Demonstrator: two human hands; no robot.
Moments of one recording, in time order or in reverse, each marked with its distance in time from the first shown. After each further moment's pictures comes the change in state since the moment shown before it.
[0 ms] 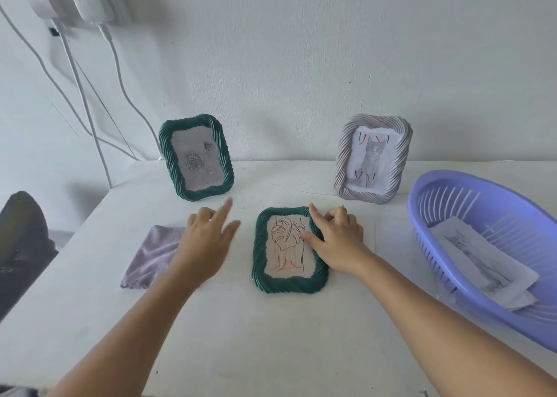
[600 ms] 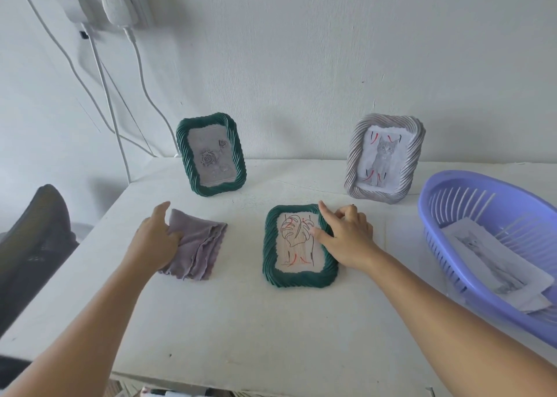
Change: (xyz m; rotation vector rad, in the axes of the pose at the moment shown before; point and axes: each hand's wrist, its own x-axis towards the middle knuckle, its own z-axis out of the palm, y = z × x) left_hand -0.011 -0.095 -0.041 -0.187 0.087 -0.365; right_hand -0.001 -0.004 -0.006 0.040 -0.014 0.017
